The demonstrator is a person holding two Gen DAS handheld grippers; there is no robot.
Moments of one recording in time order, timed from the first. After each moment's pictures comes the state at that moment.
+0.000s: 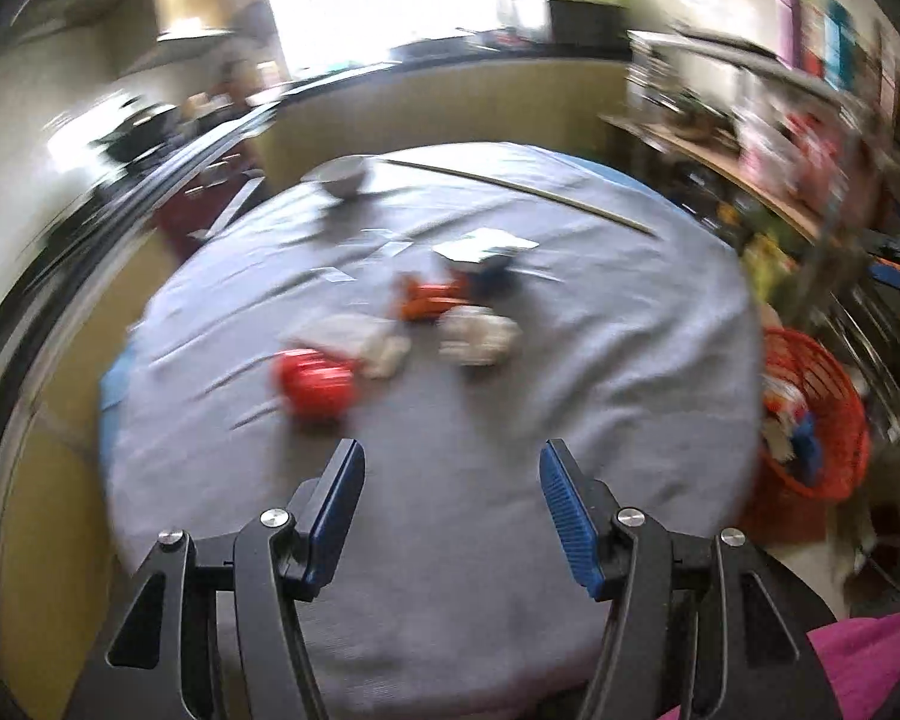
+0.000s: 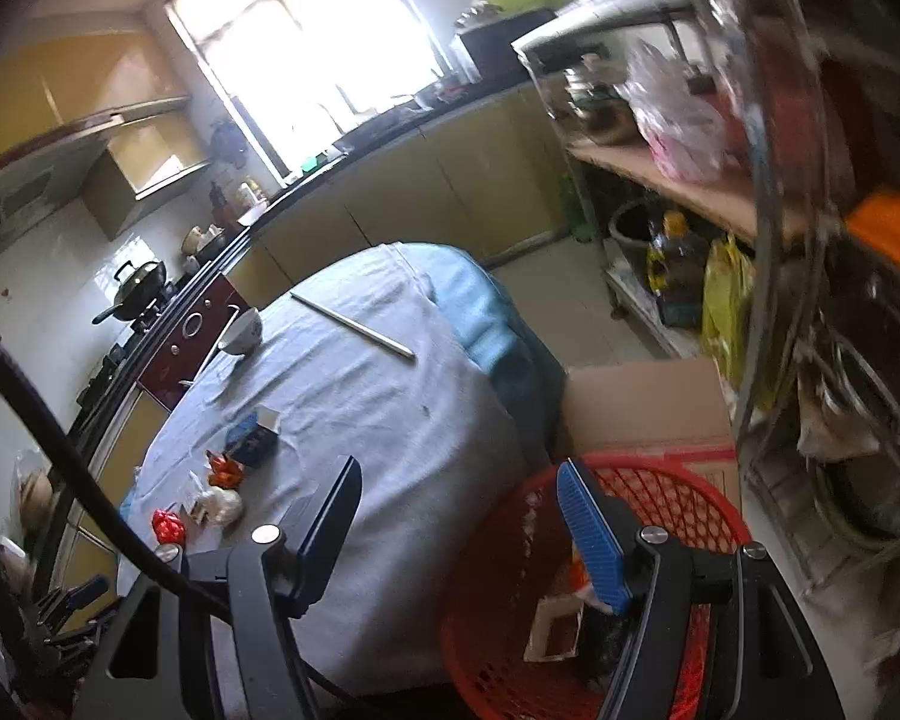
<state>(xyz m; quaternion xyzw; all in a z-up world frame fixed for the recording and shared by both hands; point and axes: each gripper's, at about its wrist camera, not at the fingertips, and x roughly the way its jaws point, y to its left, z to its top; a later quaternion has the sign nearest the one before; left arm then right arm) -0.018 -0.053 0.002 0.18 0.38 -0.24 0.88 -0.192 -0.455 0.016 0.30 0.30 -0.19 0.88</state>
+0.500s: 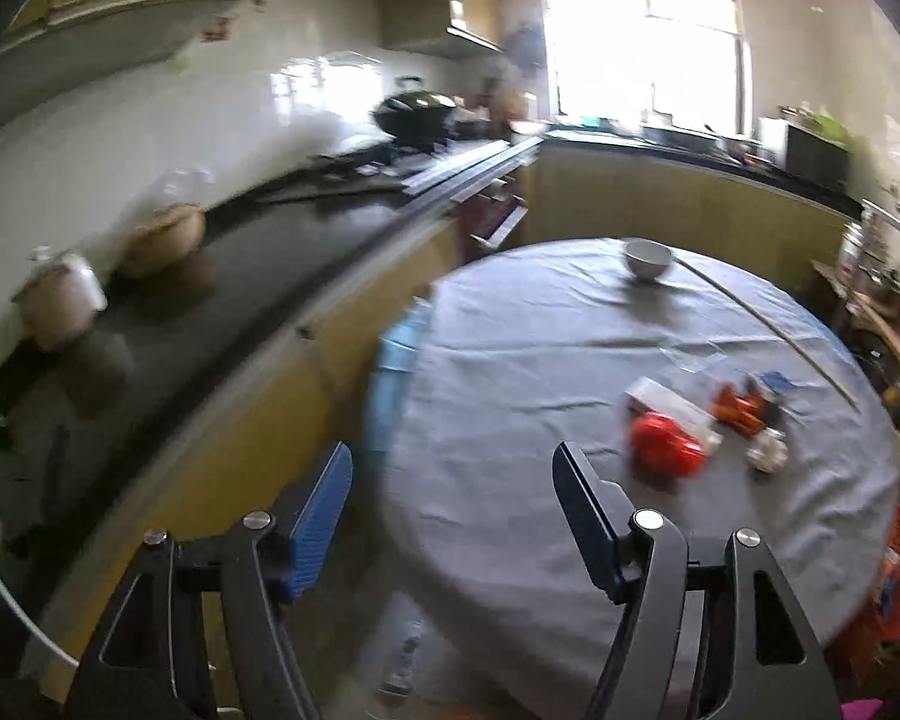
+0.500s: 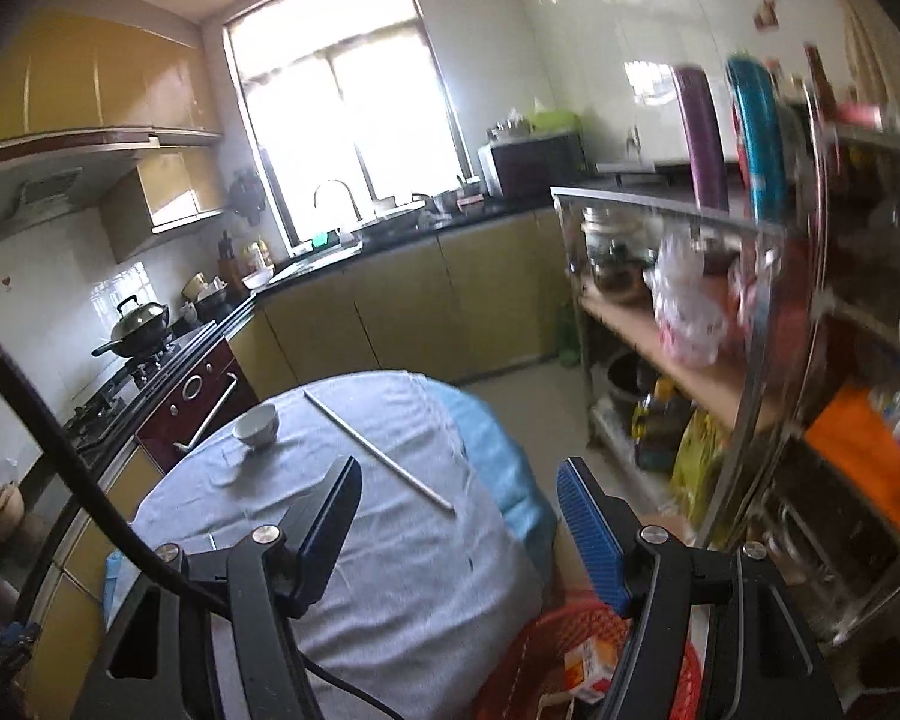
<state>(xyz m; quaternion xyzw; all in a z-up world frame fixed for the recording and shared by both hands) 0.028 0.153 0.070 0.06 0.32 -0.01 0.94 -0.162 -0.415 0.173 0.19 0.23 -0.25 0.92</state>
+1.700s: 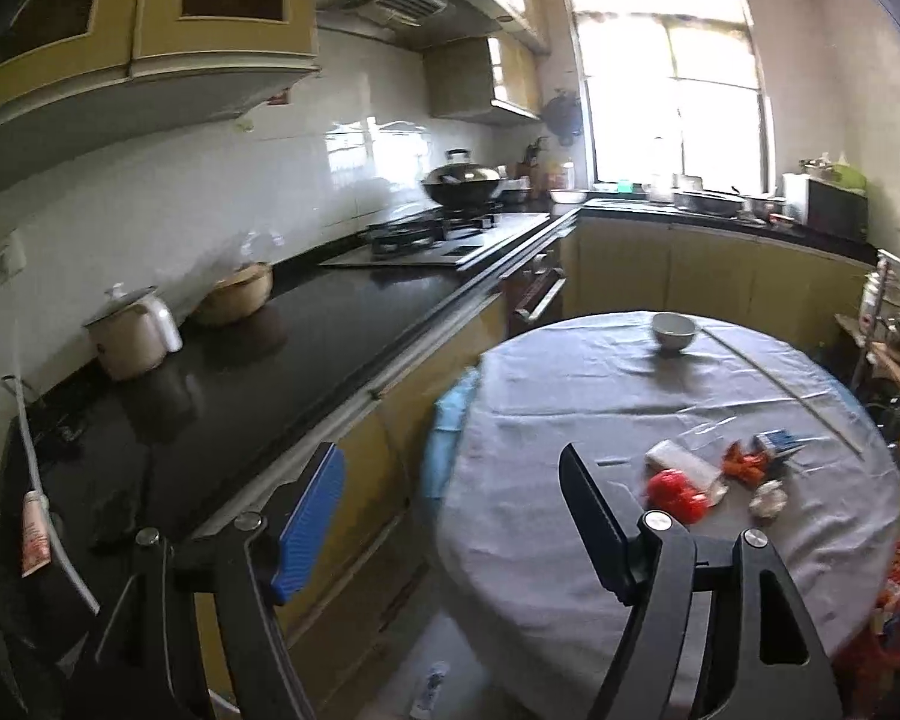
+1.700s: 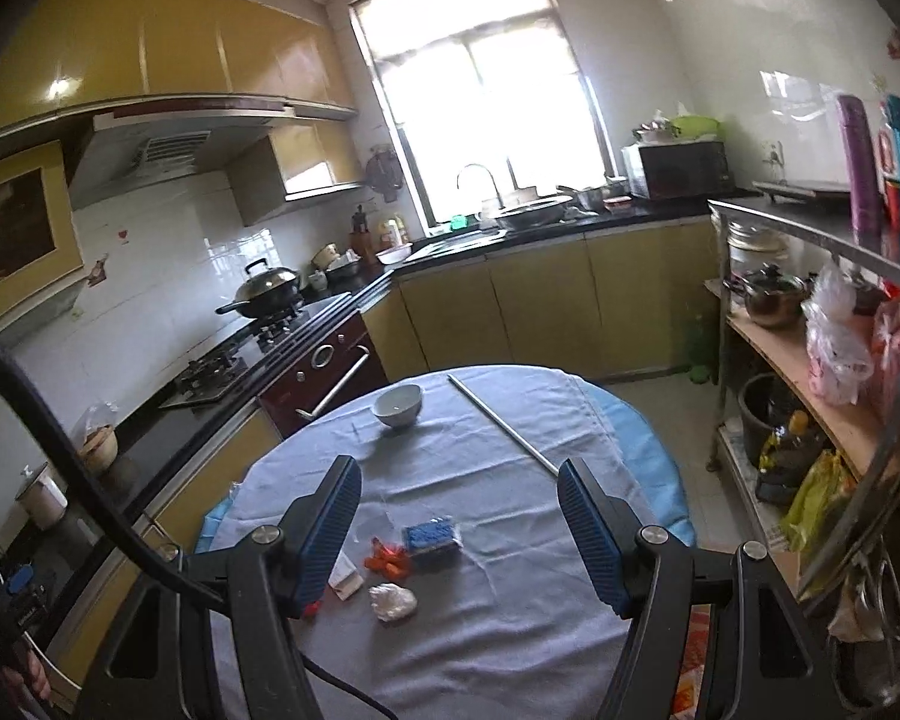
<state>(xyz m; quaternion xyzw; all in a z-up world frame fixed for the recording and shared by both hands) -0.026 0.159 0.124 0.05 0.25 0.01 0.97 -0.106 -0.353 0.173 0.18 0.23 -0.09 0.95</state>
